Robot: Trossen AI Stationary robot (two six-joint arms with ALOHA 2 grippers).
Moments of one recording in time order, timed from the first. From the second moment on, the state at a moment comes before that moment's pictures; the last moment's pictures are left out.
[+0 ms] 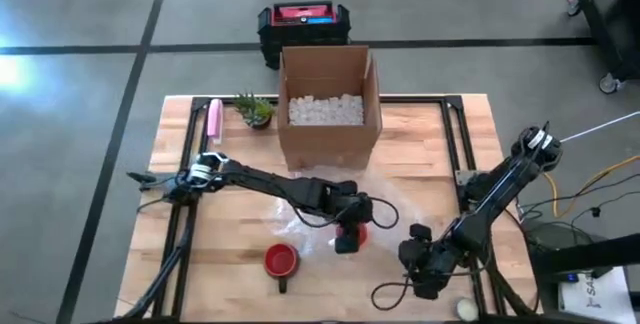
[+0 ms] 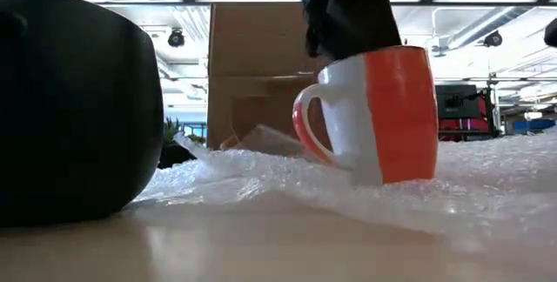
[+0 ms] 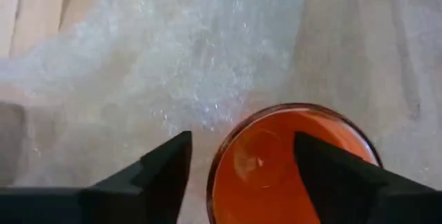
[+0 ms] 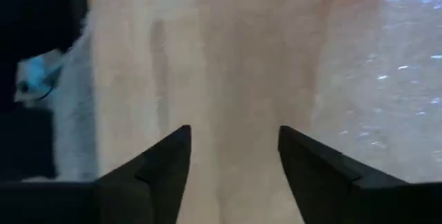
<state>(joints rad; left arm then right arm) -0.21 2.15 1.97 -0.80 -0.08 -0.18 0.84 1.53 0.93 -0.55 0.12 0.93</state>
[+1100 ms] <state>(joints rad) -0.28 1.98 1.66 -0.79 -0.24 -0.27 1.03 1.93 1.31 -0.92 0.20 0.68</state>
